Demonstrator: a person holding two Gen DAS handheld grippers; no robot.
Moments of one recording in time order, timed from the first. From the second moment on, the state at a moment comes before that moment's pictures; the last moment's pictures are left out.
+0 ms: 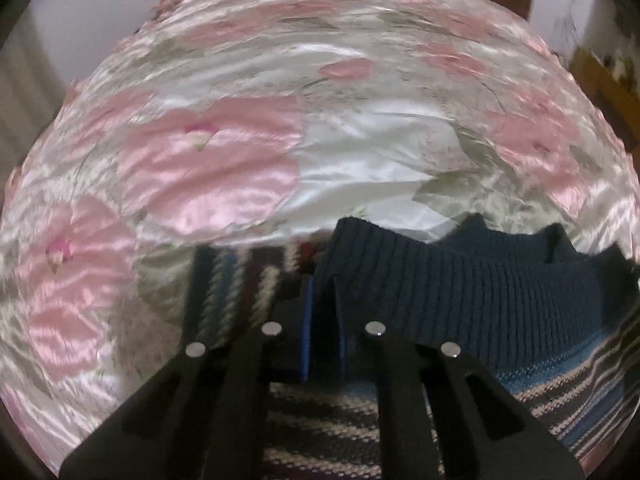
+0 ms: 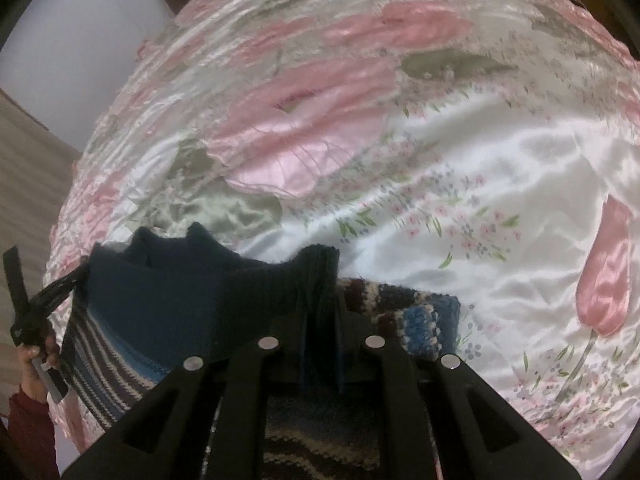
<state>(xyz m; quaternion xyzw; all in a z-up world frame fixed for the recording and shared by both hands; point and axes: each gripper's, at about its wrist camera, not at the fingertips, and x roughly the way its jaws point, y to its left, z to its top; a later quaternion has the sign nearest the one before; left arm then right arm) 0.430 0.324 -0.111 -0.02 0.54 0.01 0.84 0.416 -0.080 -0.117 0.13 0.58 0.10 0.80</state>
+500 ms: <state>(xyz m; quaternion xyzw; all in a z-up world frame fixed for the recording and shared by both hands) 0.388 0.333 -0.092 0.03 0.57 0.02 0.82 0.373 -0.075 -0.089 0.07 0.59 0.09 0.80</state>
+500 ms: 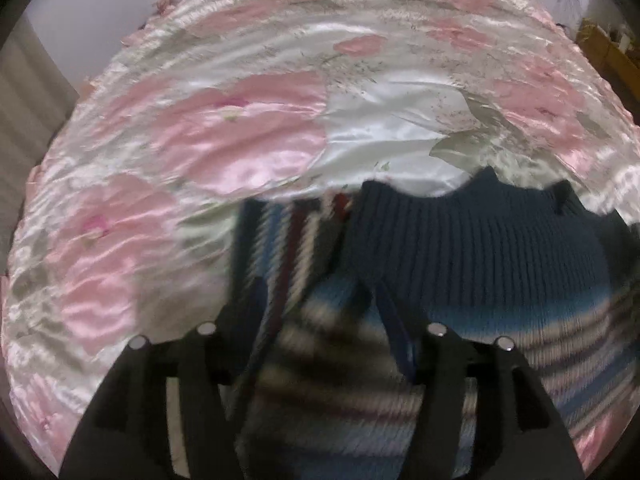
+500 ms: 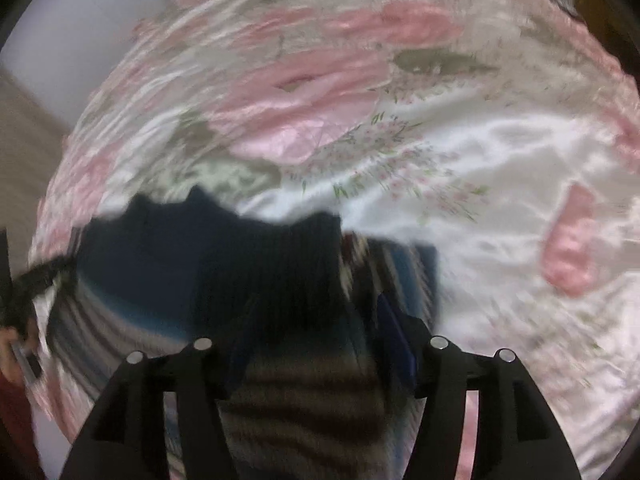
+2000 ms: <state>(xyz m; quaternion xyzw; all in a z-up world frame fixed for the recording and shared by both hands) 0.274 0.339 -0.052 -0.01 0.57 0.00 0.82 0.259 -0.124 -0.054 0.09 0.59 0.16 0.78</state>
